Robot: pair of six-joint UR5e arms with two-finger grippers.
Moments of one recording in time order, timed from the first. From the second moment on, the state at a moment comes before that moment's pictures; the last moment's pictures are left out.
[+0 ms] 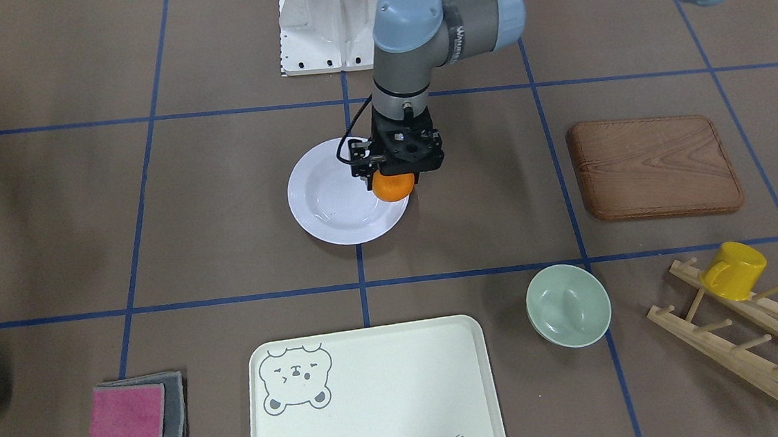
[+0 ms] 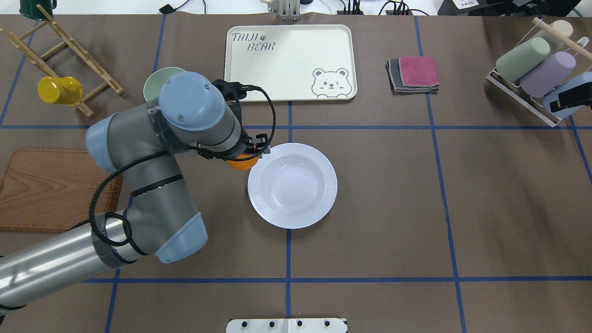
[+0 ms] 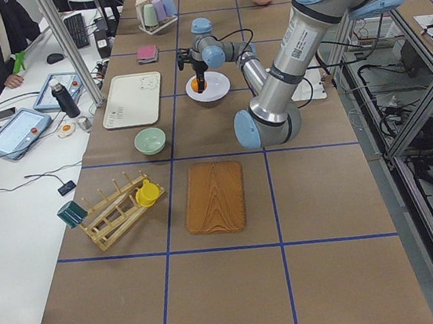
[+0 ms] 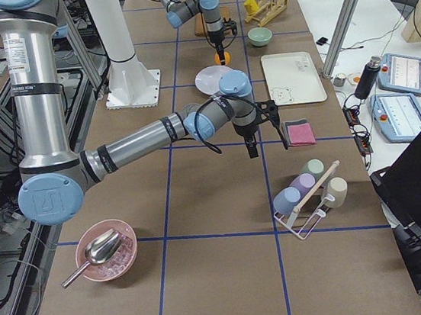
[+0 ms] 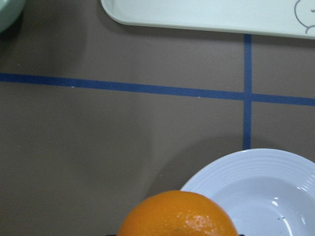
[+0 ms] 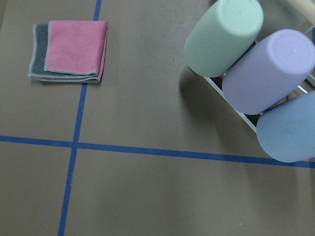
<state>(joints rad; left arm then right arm) -0.51 -2.38 -1.58 -1.60 -1.78 -1.33 1.25 -1.57 1.92 -1.32 2.26 0.57</state>
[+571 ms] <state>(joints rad) -0.42 -2.46 -1.39 -1.72 -1.71 -1.36 1.23 -1.57 1.93 -1.32 2.26 0.60</state>
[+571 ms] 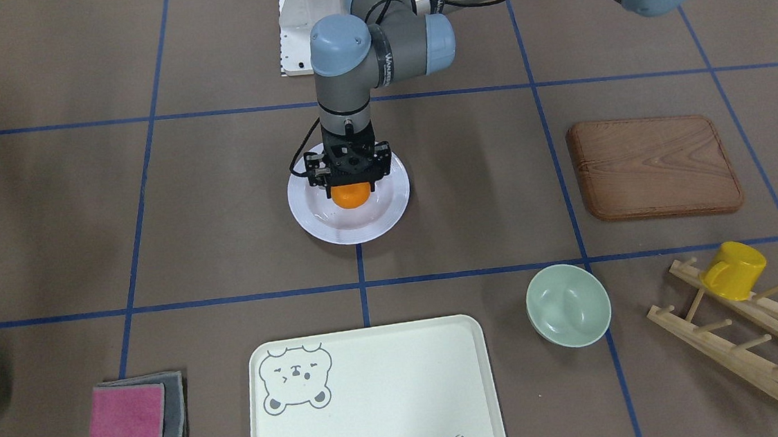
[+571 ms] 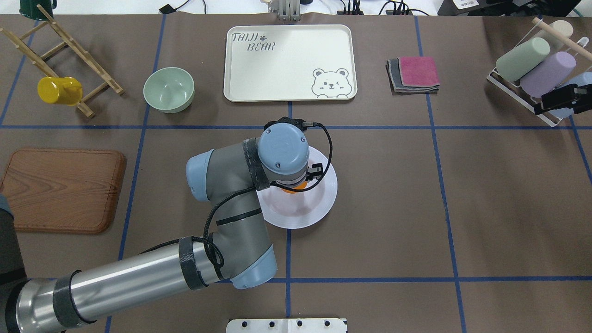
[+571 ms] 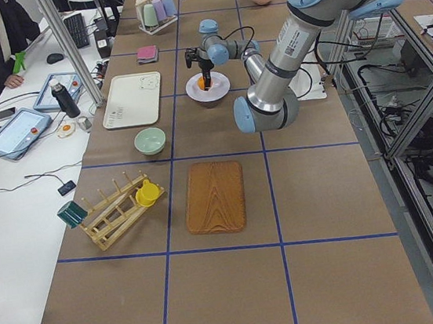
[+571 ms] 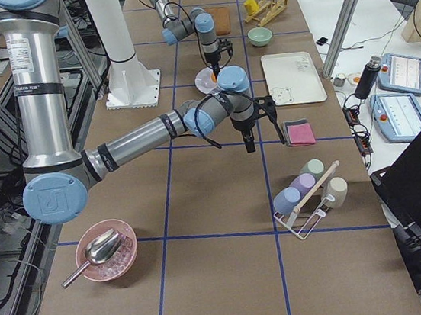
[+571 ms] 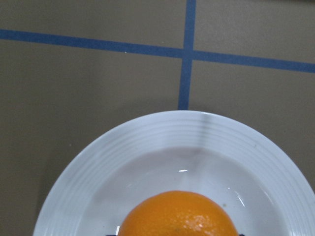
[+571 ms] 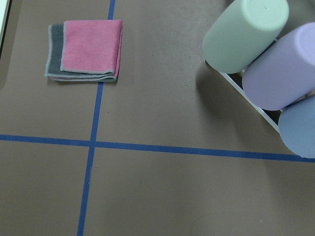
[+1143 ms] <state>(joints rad) -0.44 -2.44 -1.46 -1.74 -1.69 -1.33 1.22 -1.55 1.94 -1.31 2.26 0.61</state>
